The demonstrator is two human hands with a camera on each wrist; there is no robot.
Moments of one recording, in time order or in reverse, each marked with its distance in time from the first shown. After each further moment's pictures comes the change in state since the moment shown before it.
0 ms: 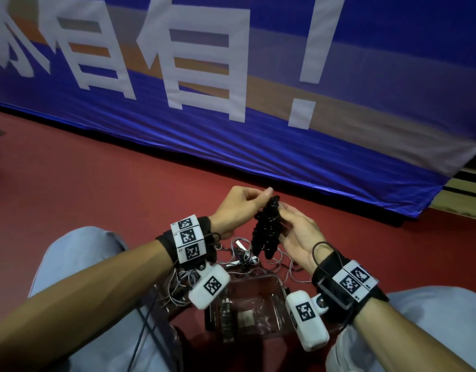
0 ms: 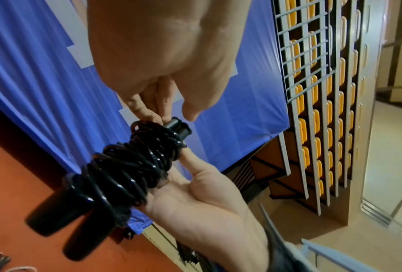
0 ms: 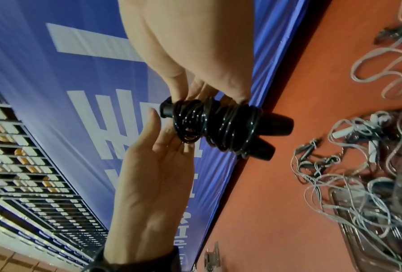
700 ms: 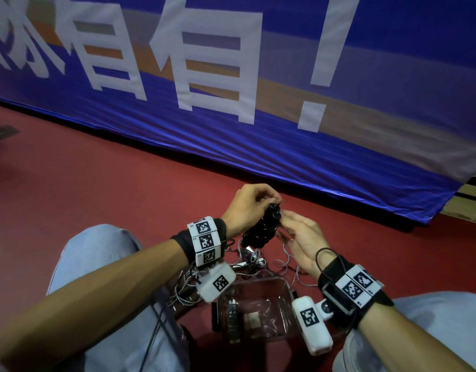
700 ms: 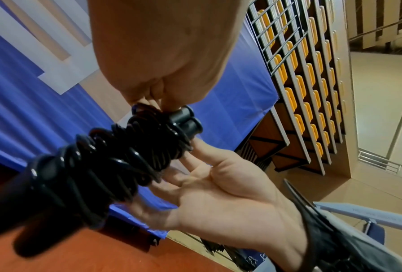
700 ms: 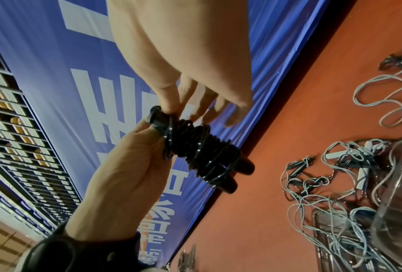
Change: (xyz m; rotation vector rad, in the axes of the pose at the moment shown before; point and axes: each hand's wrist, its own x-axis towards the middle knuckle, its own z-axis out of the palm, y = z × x) left_hand 0.004 0.000 -0.012 0.248 0.041 0.211; right_hand 0.001 0.014 0.004 -0.140 -0.120 -0.036
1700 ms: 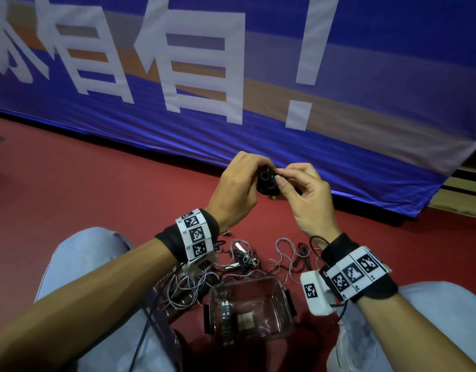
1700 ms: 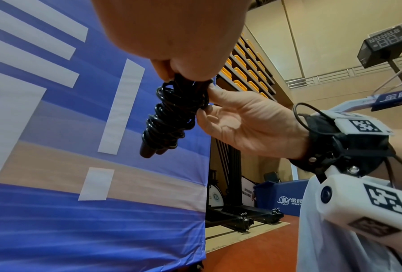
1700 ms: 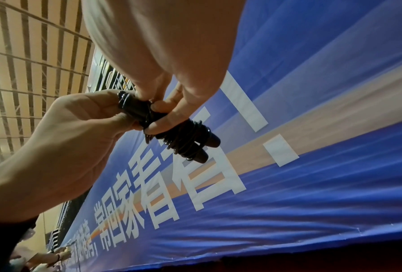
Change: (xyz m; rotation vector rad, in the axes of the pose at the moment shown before) left_hand 0.001 0.047 -0.009 0.374 0.319 0.709; right_hand -0.002 -0.067 -0.004 -0.542 -0.053 -0.886
